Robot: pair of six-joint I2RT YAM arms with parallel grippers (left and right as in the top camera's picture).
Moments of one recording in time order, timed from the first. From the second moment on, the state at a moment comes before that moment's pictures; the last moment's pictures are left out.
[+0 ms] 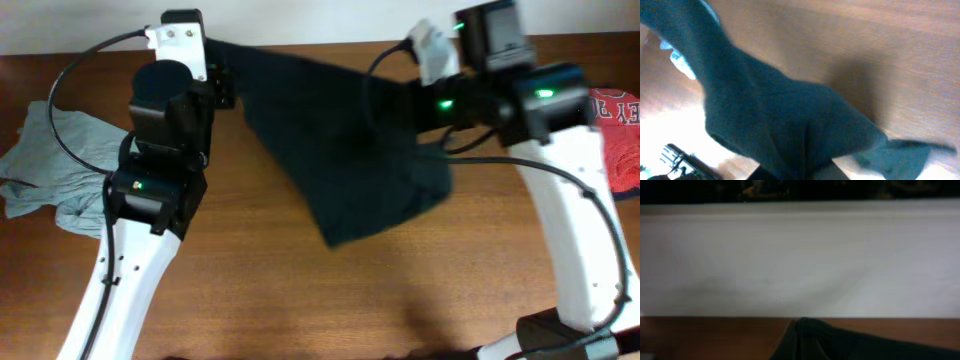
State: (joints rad) left arm -0.27 1.35 1.38 -0.18 -0.30 -0.05; right arm 0.22 1.67 2.08 -1.30 -0.36 0.06
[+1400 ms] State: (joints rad) left arm -0.44 1.57 1.38 0.17 -0.14 -0.29; right arm -0.12 1.67 2.22 -1.41 -0.20 0.02
